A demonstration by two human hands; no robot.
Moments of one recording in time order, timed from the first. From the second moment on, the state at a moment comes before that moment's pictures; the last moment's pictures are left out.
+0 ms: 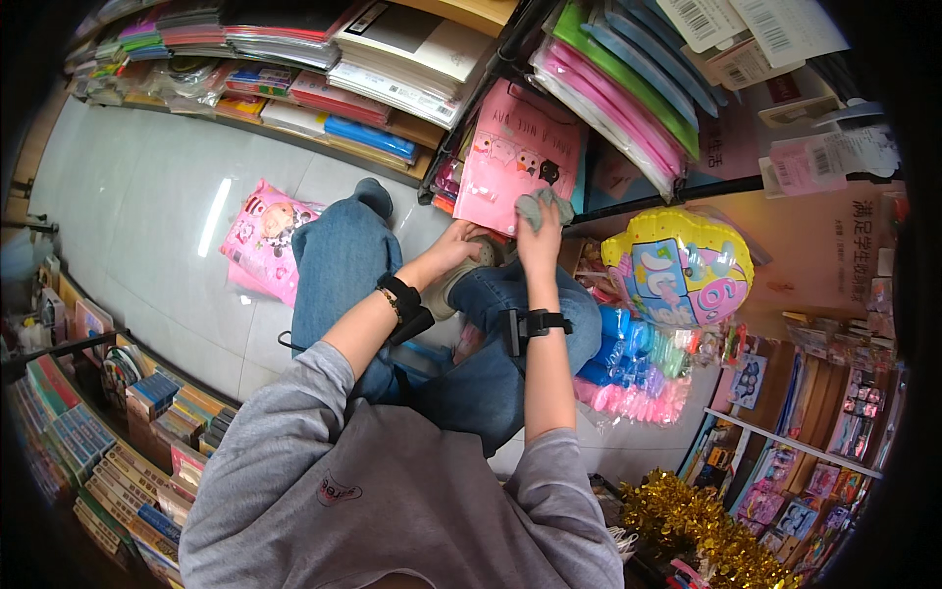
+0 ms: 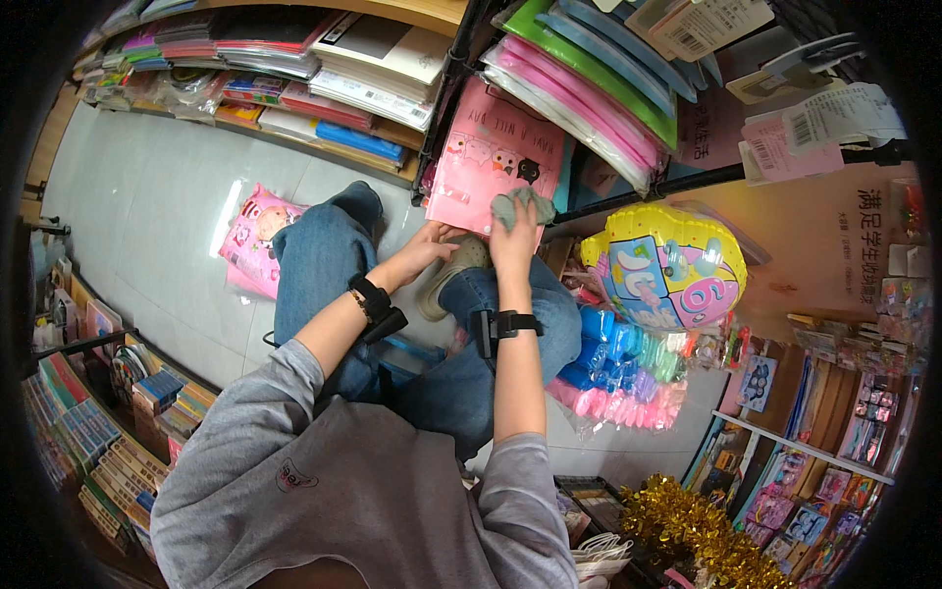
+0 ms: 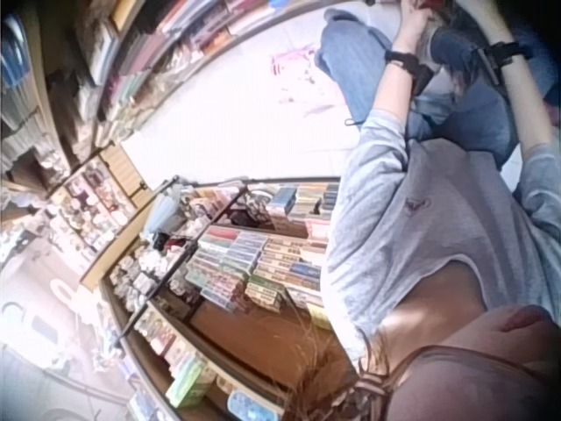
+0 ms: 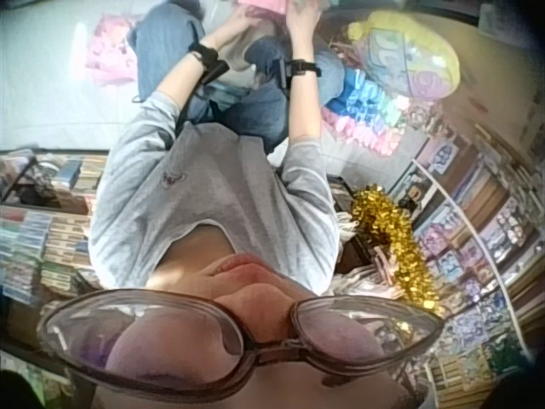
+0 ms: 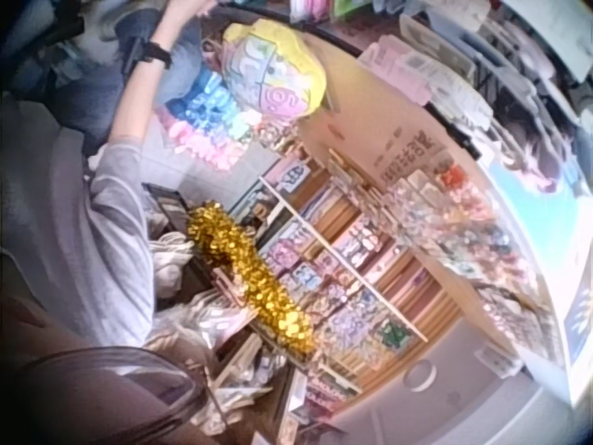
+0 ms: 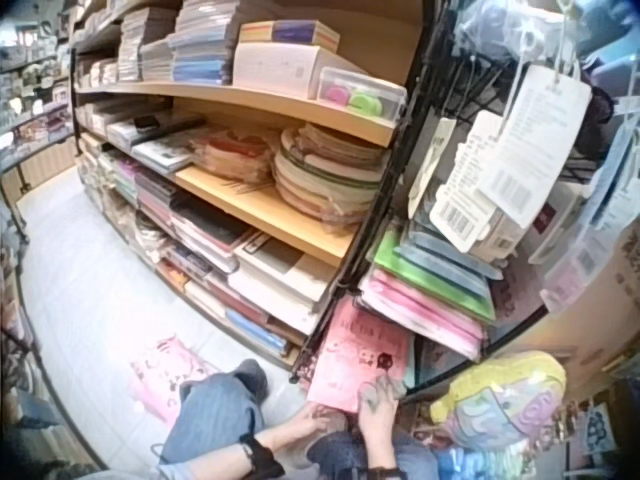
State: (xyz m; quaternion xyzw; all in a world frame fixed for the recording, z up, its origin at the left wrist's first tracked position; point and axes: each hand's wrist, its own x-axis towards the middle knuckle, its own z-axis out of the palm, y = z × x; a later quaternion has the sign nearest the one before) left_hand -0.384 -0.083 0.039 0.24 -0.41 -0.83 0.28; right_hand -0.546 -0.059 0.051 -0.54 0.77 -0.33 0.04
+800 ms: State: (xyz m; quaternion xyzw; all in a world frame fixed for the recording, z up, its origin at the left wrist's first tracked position) left_hand -0.379 -0.079 0.028 0.30 -0.38 -0.84 0.26; right_hand -0.492 -0.056 0.084 -0.68 0.54 -0.40 0.29
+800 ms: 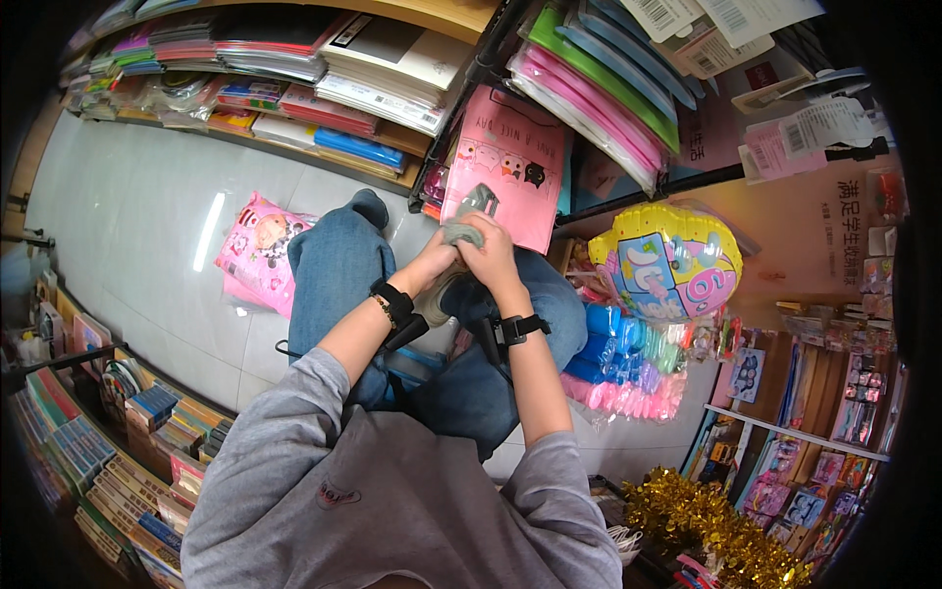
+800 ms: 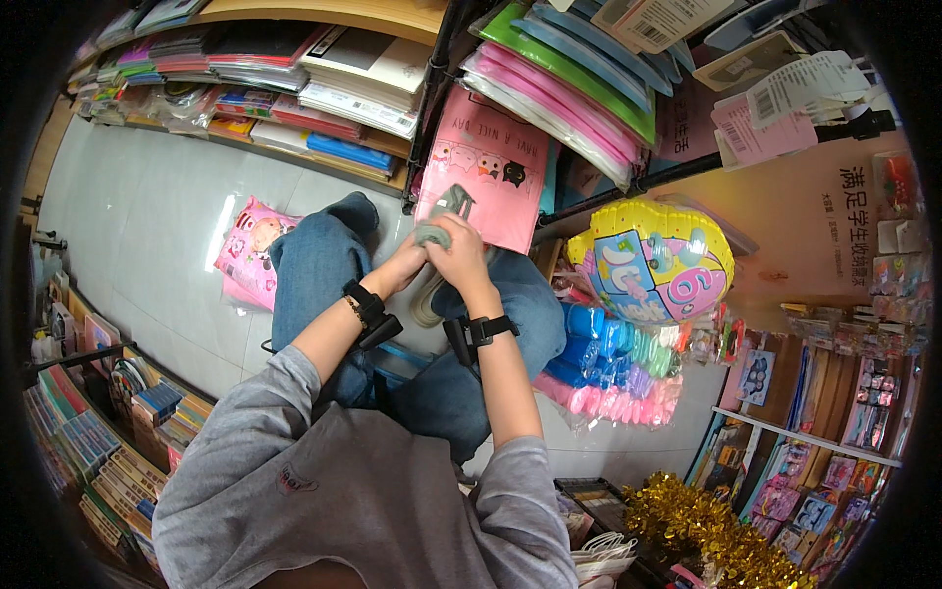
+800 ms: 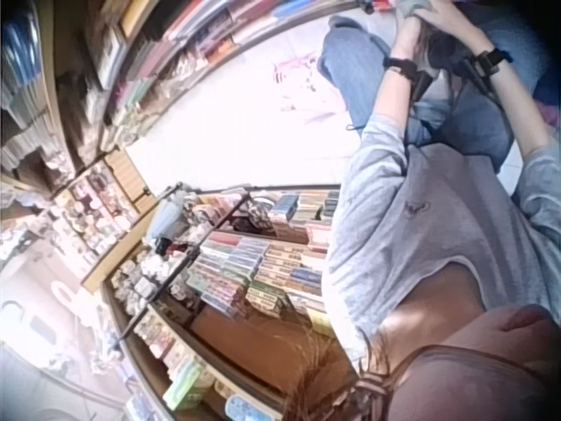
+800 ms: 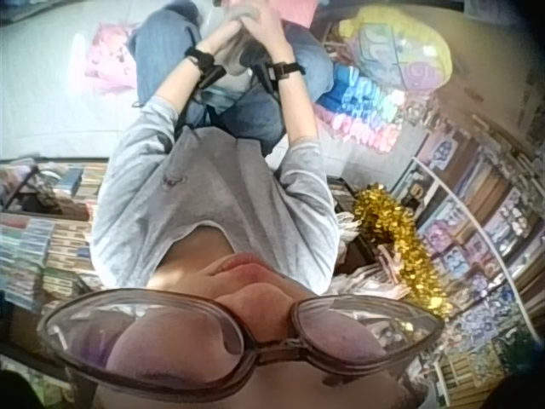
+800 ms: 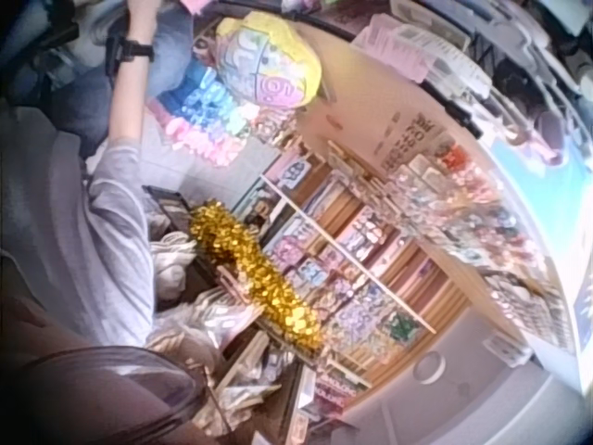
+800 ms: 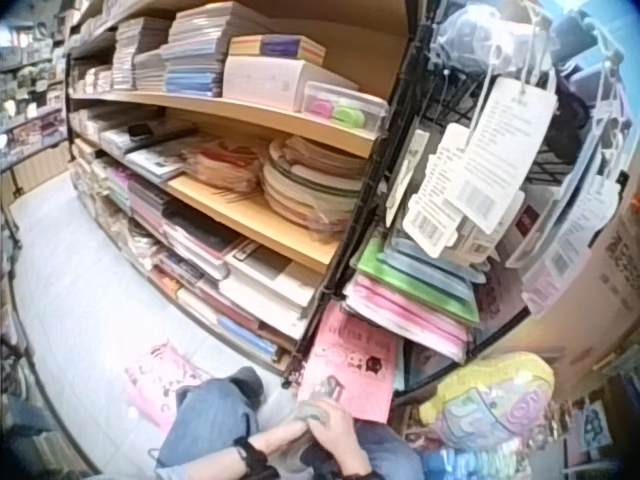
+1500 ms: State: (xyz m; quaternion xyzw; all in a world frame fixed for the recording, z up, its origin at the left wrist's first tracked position) left_hand -0.395 -0.082 0.019 0.36 -0.34 -0.79 0.36; right_hand -0.530 -0.054 0.058 -0.61 0.74 -0.27 0.06
